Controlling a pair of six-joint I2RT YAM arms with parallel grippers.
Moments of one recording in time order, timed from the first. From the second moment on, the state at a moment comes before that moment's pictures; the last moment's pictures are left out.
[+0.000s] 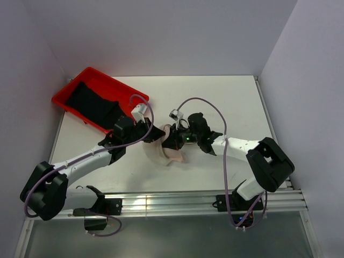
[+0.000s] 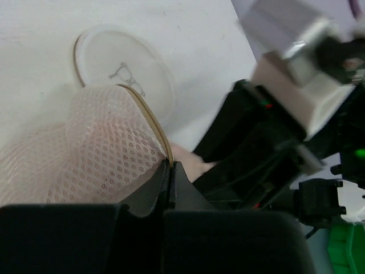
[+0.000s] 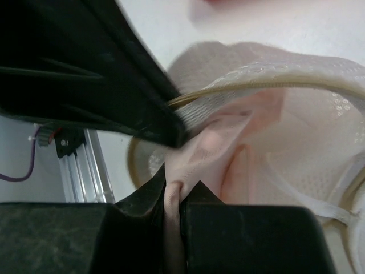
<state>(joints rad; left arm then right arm) -0.62 1.26 0.63 0.33 0.28 -0.69 0.64 1.49 0.70 0.36 -0.63 0.31</state>
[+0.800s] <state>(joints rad) -0.67 1.17 0.42 0.52 0.31 -0.82 0.79 1.58 0.65 0.40 0.20 1.00</state>
